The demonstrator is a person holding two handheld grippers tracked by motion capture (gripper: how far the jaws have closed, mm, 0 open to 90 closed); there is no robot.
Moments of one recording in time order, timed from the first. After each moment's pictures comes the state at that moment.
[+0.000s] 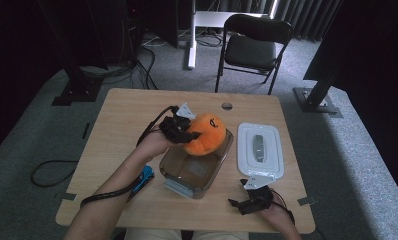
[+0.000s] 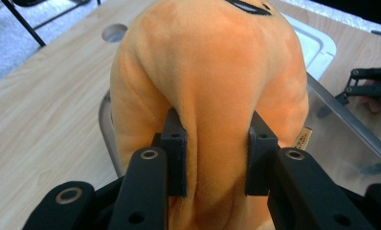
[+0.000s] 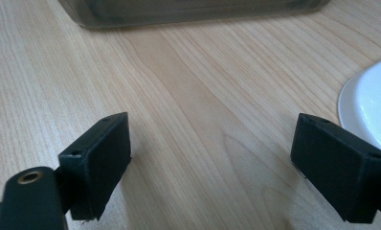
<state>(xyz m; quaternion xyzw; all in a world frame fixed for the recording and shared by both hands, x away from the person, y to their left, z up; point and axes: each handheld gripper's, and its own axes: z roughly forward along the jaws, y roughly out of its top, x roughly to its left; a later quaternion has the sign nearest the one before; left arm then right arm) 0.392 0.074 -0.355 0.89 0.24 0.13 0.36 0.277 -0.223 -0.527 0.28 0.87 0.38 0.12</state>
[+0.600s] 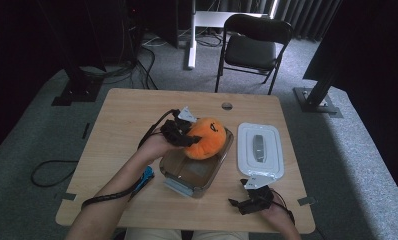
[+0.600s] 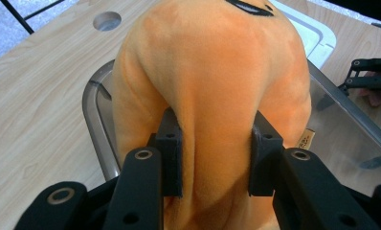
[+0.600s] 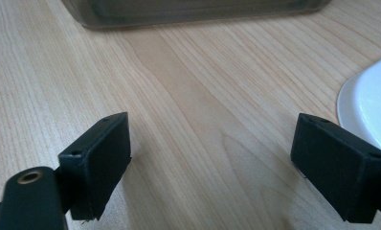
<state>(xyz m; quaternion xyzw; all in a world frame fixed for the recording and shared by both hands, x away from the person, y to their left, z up) 0.392 0.072 -0.366 0.90 0.25 0.12 0.35 0.277 -0.224 -0.526 0.28 0.87 0.38 0.12</state>
